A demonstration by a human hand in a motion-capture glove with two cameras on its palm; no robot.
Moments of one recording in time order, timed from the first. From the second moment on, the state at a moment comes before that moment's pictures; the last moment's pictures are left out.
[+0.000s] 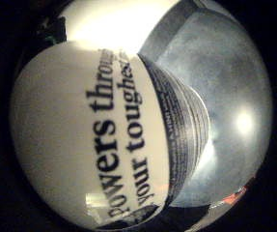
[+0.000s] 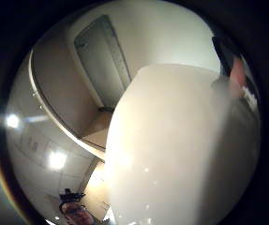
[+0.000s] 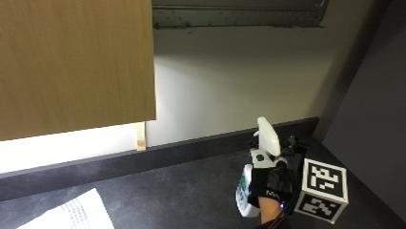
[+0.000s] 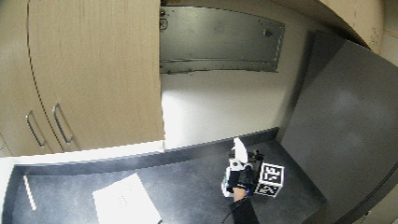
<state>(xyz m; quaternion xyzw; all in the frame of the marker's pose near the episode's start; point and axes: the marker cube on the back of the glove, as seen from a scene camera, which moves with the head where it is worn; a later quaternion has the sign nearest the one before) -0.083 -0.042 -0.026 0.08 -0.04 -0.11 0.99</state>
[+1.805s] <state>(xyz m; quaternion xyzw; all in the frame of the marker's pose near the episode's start) -0.045 0.009 0.198 -0.22 0.26 0.14 0.93</state>
